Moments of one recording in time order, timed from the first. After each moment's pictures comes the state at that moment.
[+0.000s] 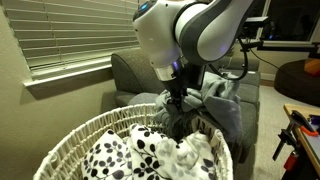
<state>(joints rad) 0.19 0.46 -0.04 -2.10 -0.60 2.27 0.53</state>
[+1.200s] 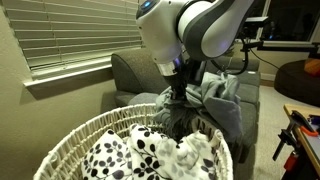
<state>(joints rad) 0.20 0.44 -0.07 -2.11 -0.68 2.26 0.61</state>
